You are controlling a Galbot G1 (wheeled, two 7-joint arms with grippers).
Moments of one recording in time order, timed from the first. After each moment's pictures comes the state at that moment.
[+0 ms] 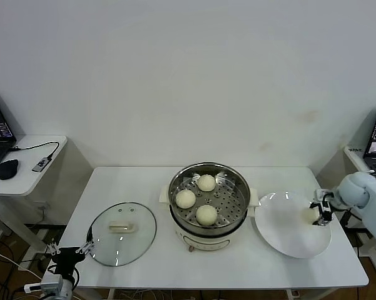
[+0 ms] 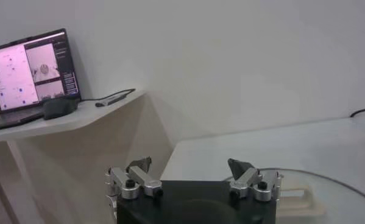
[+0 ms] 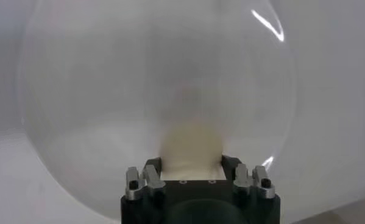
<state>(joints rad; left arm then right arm) 1.62 -1.20 -0.68 -1.90 -0.22 0.00 -0.18 -0.29 0.53 -0.37 1.24 -0.29 -0.19 -1.07</state>
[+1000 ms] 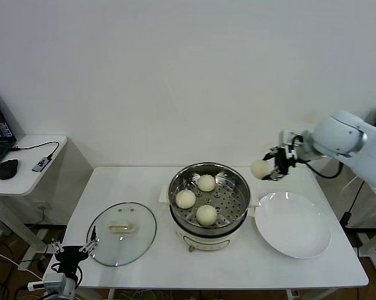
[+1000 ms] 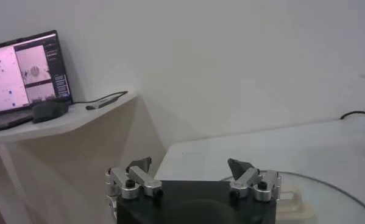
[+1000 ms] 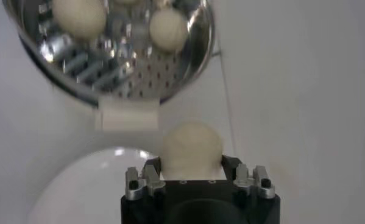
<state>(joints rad) 1.61 -1.20 -0.66 -1.90 -0.21 0.00 -0.18 0.51 0.56 -1.07 1.65 0.39 -0.60 -0.88</state>
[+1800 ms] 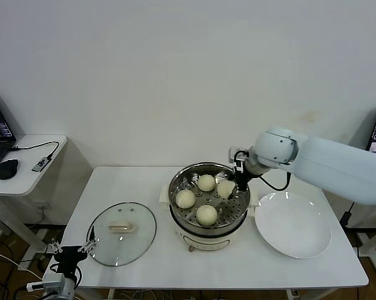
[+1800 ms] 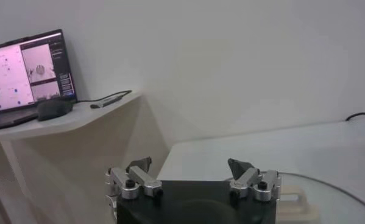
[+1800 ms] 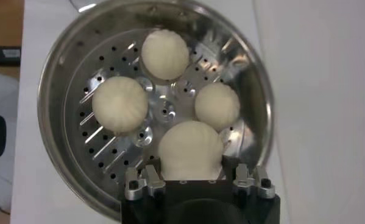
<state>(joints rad) 1.61 -1.21 -0.67 -1.90 -0.21 0.00 -0.18 0.47 0.80 -1.21 1.57 0.47 -0.71 -0.81</state>
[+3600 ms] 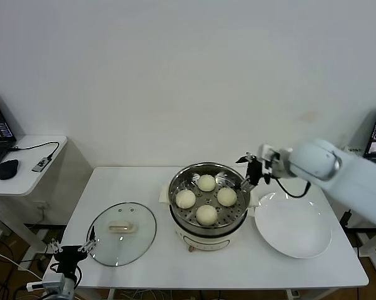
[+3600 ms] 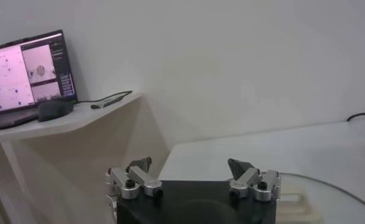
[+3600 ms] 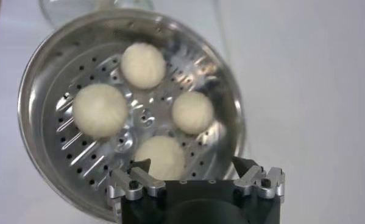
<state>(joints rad) 1.61 -1.20 -0.67 -1.90 -0.21 0.00 -0.18 0.05 0.52 -0.69 1.78 0.50 -0.50 -0.52</state>
